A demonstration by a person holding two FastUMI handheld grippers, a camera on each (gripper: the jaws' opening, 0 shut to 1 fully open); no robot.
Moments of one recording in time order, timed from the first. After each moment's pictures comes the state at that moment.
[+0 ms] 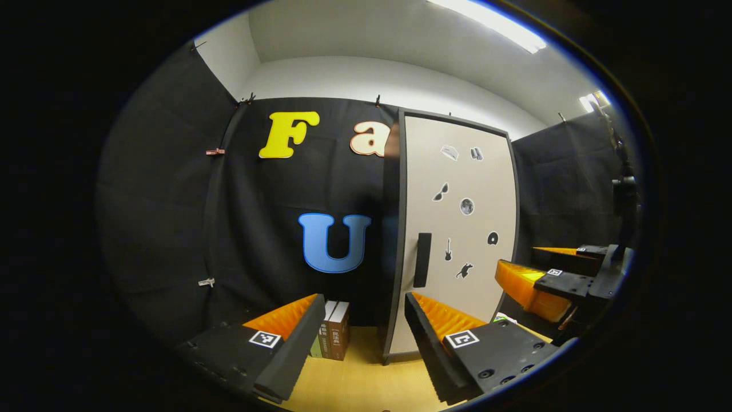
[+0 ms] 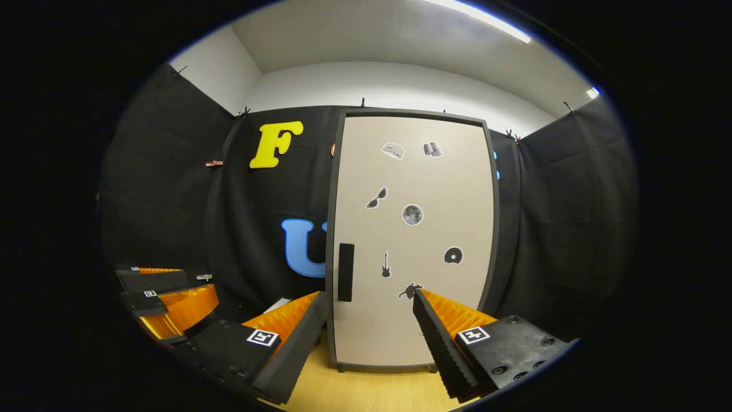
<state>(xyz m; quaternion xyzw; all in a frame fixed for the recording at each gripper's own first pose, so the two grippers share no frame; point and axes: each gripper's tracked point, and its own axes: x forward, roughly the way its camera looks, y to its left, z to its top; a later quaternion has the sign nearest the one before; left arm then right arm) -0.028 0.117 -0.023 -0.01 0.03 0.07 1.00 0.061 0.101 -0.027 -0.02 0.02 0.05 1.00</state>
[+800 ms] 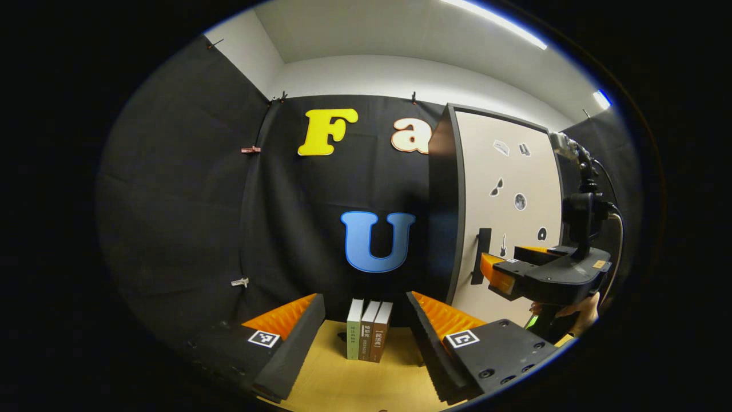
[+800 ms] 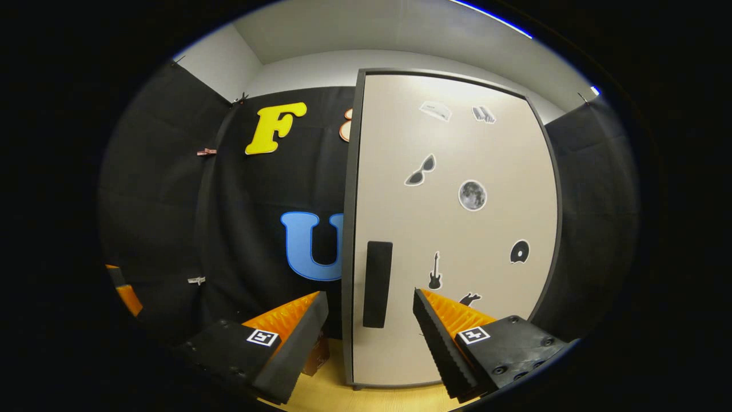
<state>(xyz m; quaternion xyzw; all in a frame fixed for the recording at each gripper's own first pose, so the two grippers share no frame) -0.030 0.205 -0.035 -0.01 0.03 0.16 0.99 0.192 0.159 -0.079 -0.01 0.04 0.05 1.00</state>
